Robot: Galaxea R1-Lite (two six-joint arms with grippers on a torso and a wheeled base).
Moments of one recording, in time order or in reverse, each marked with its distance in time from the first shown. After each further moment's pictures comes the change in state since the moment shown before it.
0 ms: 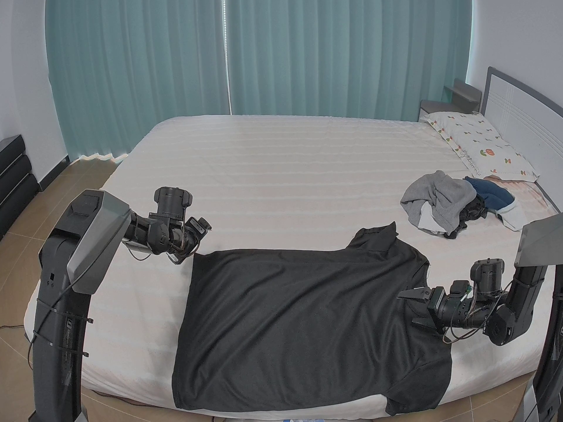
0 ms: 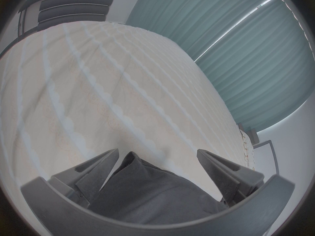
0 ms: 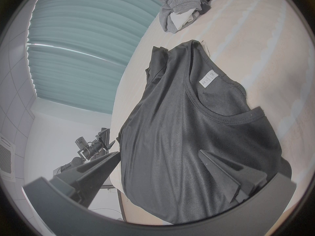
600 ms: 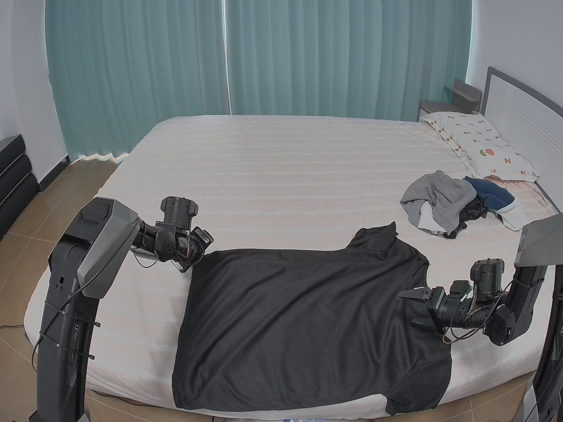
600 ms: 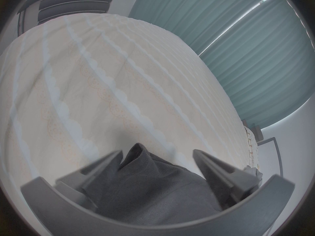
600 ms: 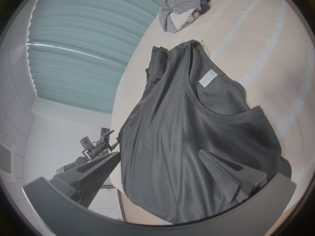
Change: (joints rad) left arm -0.008 0.049 -0.014 0.011 0.000 0.002; right arm 0.000 0.000 0.000 0.000 0.001 0.000
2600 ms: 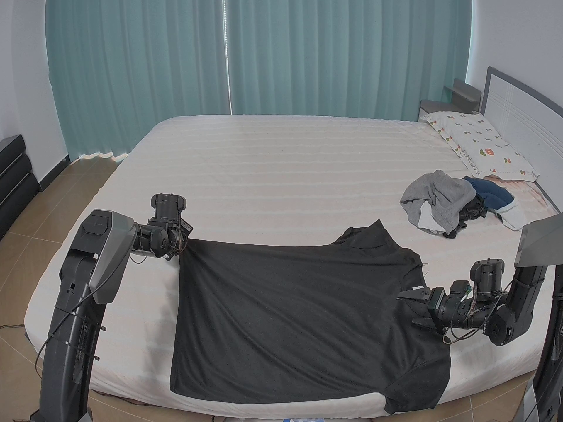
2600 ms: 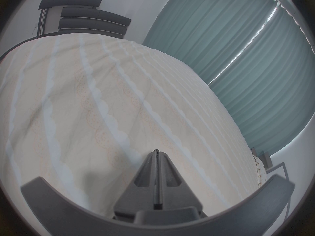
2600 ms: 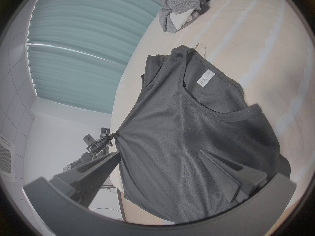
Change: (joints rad) left arm 0.077 0.142 -0.257 -0.004 0.212 -0.025; right arm 0.000 0.000 0.001 0.000 -0.001 -0.002
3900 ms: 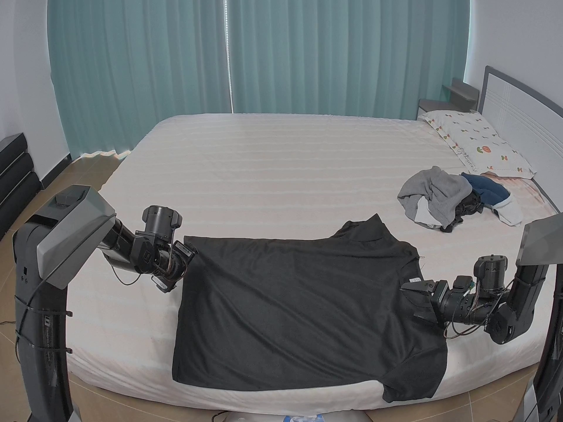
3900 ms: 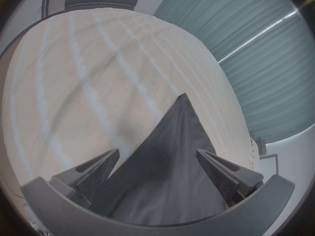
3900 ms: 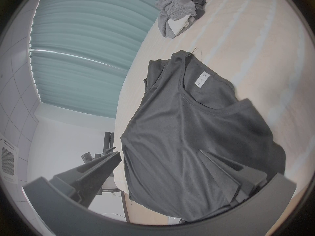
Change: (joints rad) left arm -0.073 -0.394 0.716 -0.080 -0.195 -0.140; right arm -0.014 -0.002 -0.004 -0.050 0.000 0.055
